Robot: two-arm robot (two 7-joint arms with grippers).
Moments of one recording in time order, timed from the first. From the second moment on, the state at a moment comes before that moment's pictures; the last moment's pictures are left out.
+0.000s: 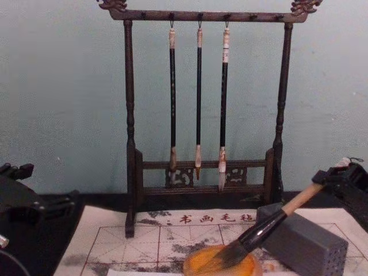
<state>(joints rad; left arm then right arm) -0.20 0.60 0.45 -1.41 -0.25 -0.12 0.03 0.30 0.50 -0.47 -1.36 1.44 0.14 0.12</state>
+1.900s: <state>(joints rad) -0.20 0.60 0.45 -1.41 -0.25 -0.12 0.03 0.31 0.50 -0.48 -1.34 1.45 0.15 0.11</state>
